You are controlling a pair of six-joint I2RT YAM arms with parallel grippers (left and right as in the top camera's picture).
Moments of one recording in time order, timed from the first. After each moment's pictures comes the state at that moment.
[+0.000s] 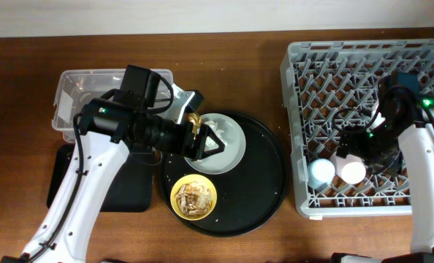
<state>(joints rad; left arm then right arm) -0.28 1.50 1.46 -1.18 0.75 -0.04 -0.16 1.48 1.44 -1.50 -0.02 0.24</state>
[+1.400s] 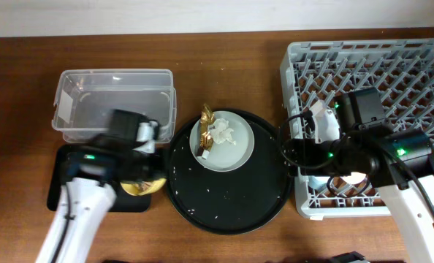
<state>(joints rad) -0.21 1.24 1.06 -1.03 0.26 -0.30 0.23 1.23 1.40 -1.35 -0.42 0.25</state>
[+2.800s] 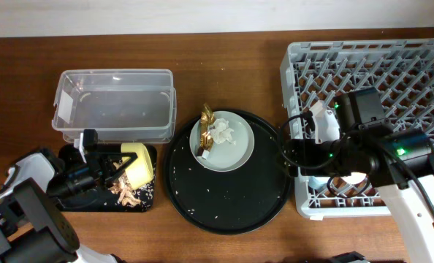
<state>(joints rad) 0.56 1.77 0.94 -1.39 1.40 0.74 0.23 1.24 1.40 -1.36 -0.42 0.26</state>
